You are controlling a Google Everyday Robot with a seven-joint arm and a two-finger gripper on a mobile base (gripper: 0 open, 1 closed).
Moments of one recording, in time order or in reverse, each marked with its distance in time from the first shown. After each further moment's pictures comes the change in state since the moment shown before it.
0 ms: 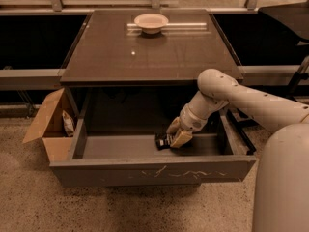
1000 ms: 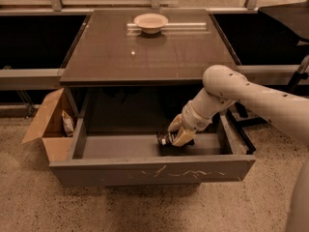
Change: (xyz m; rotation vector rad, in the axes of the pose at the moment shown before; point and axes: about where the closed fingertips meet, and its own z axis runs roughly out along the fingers) arm -0.025 0.019 -0.031 0.103 0.012 -0.097
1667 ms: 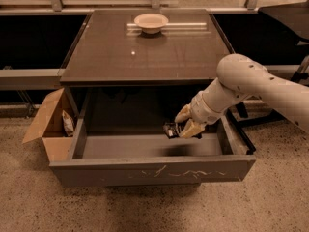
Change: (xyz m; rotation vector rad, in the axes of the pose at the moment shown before) arm -0.009 0.007 -0.060 0.131 0.019 -0.053
